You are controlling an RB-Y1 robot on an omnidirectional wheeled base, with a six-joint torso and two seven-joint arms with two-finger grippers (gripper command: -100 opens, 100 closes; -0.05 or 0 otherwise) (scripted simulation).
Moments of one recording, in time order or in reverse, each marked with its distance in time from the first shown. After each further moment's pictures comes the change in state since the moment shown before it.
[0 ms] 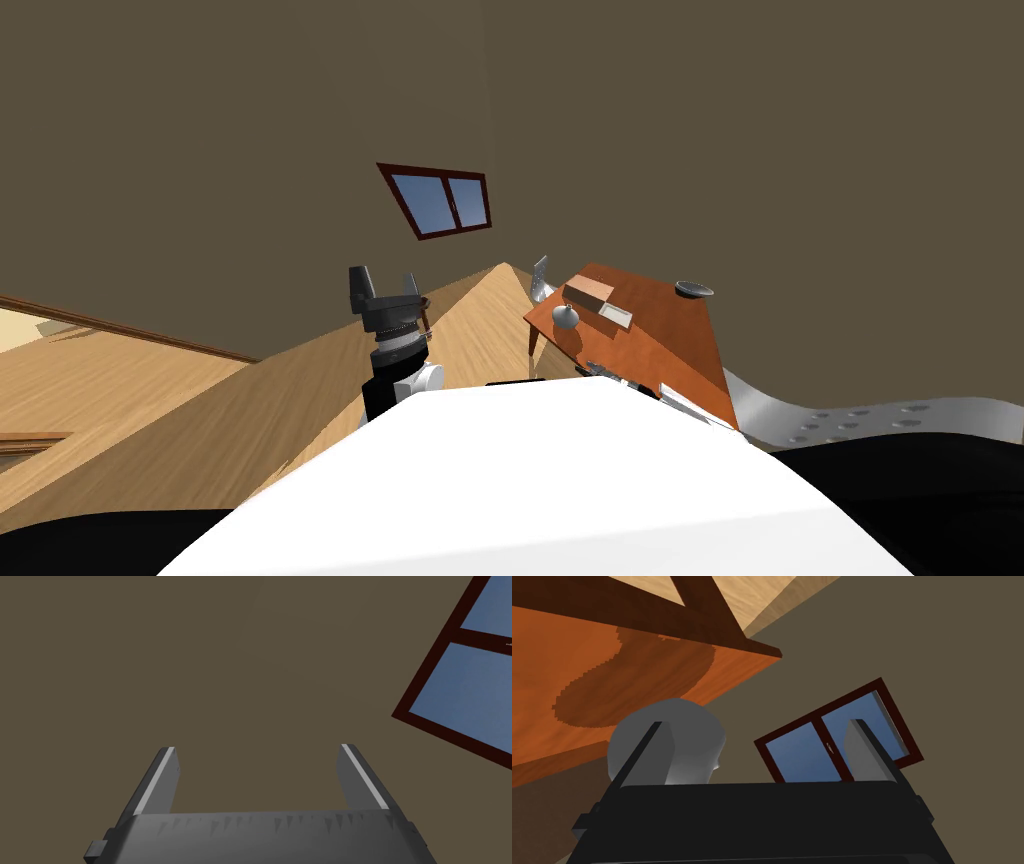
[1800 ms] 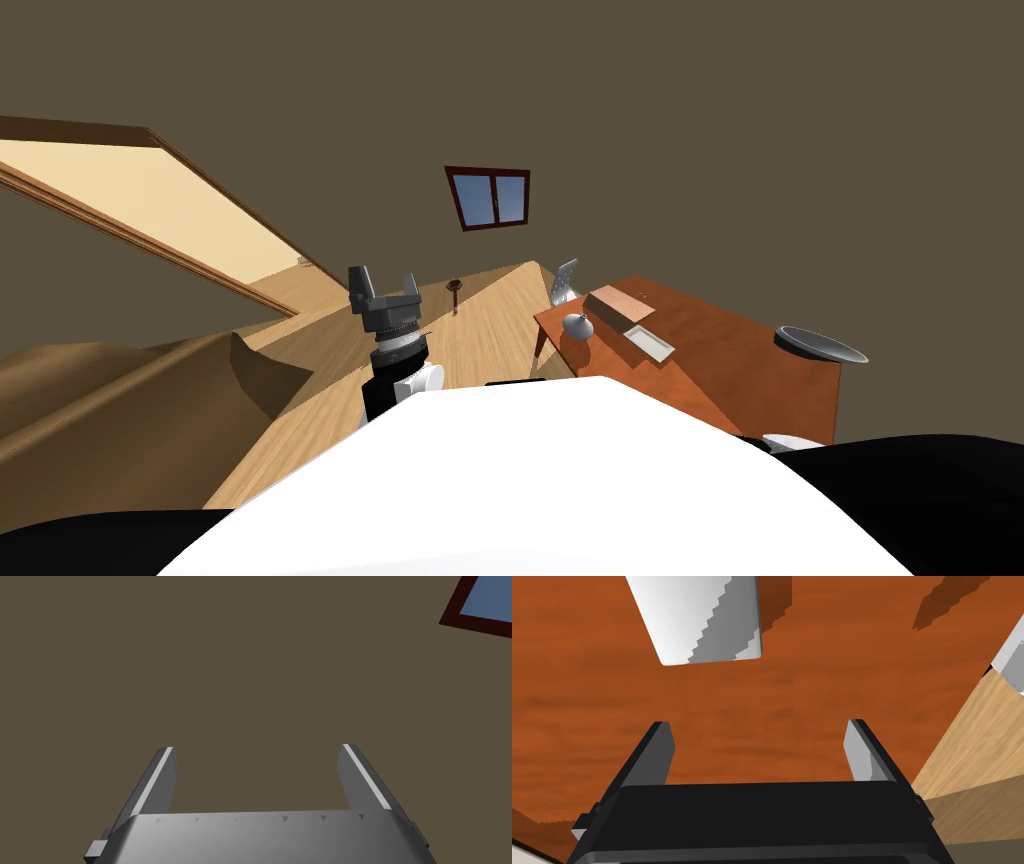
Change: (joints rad) left arm 0.000 0.000 0.000 0.000 0.000 0.000 0.000; right arm -0.030 -0.263 0.292 0.452 0.256 0.077 -0.046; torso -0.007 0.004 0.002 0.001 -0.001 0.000
